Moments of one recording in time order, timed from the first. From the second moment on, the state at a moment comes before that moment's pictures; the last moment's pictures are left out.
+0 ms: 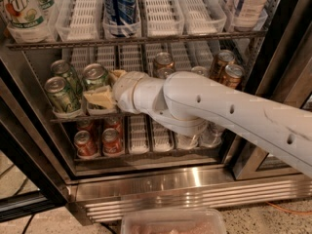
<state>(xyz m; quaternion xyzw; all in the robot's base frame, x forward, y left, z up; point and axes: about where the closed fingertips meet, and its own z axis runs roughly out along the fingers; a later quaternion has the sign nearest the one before) 0.580 0.133 0.881 -0.42 0.65 0.23 0.58</state>
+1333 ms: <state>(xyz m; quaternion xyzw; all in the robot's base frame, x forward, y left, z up) 0.511 0.045 0.872 -0.47 0.66 0.28 0.51</state>
